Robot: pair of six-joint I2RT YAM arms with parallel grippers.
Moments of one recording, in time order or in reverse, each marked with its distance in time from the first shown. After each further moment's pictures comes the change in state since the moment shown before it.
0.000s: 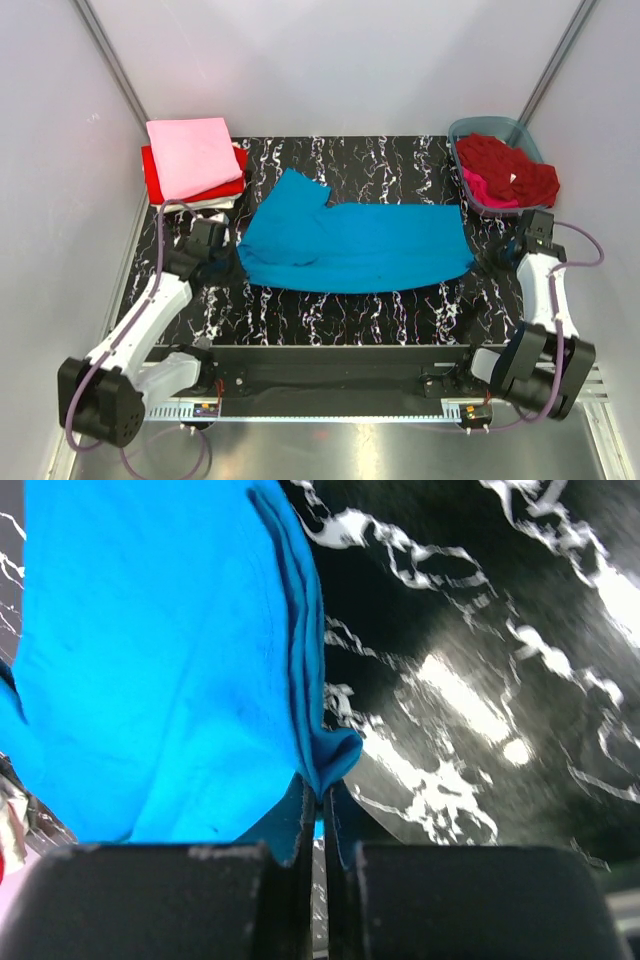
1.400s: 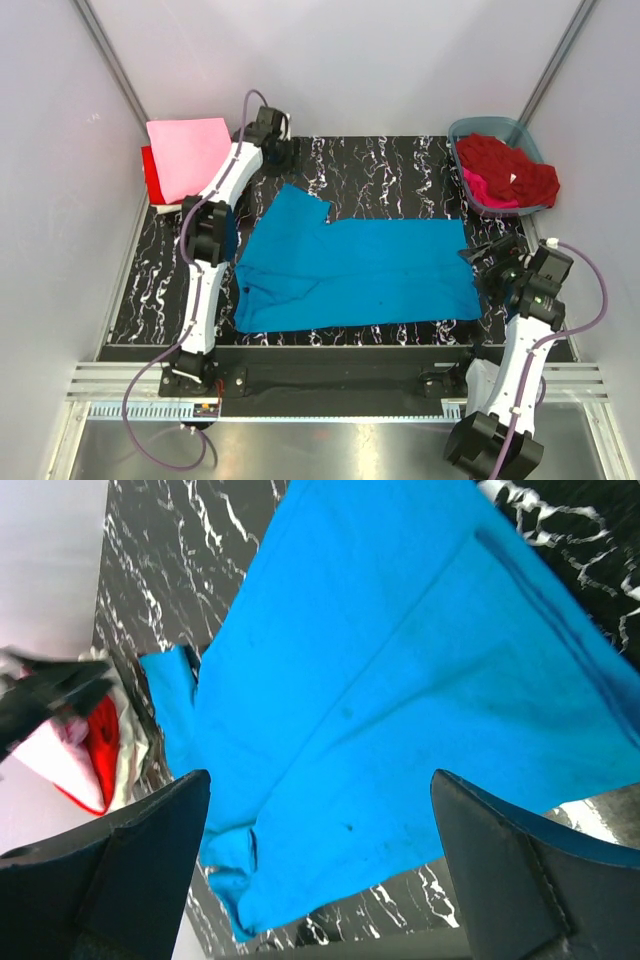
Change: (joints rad) left arm 0.008 1.382 1.604 -0.169 0.082 0.317; right arm -0.135 -0.517 -0.189 0.020 -0.264 0.030
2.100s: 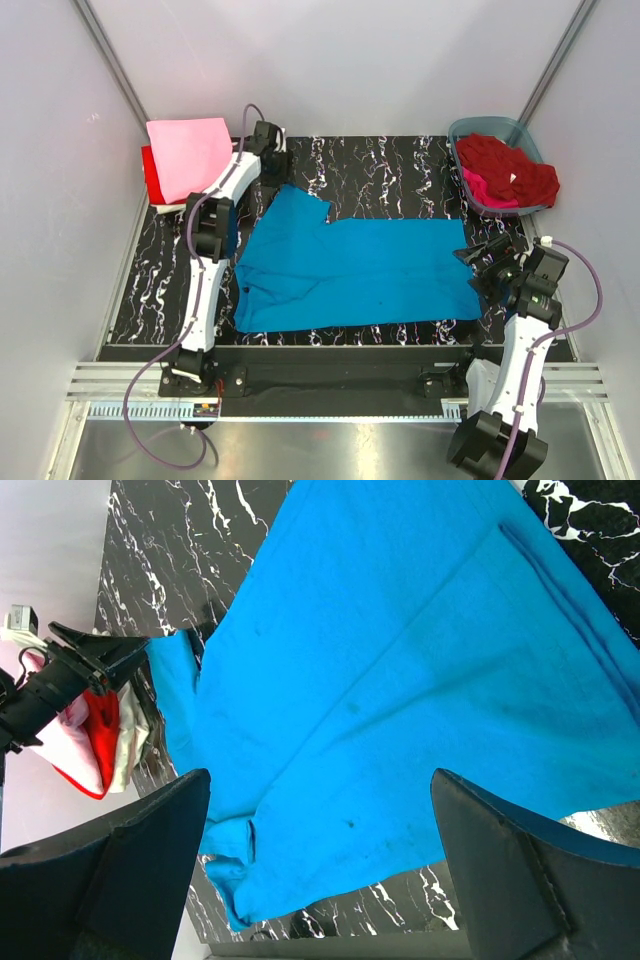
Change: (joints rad) left arm 0.043 0.134 -0.058 0.141 0.032 0.019; right arm 0.030 0.005 -0.032 0.043 -0.030 -0.002
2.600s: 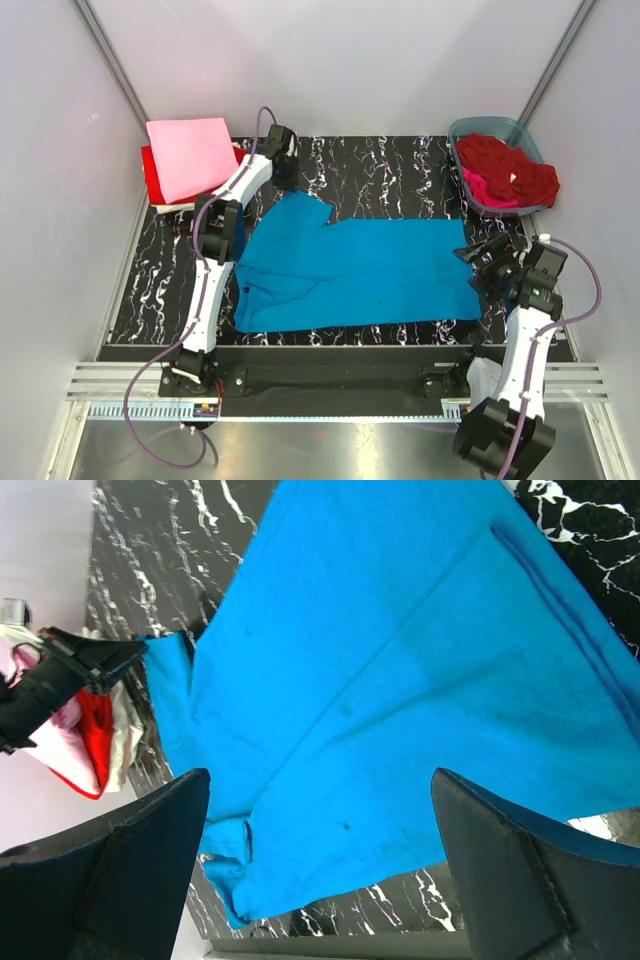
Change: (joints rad) left arm -0.063 0.001 0.001 -0.026 -0.075 -0.025; right arm 0.000 0.046 0.000 0.018 0.000 -0.006
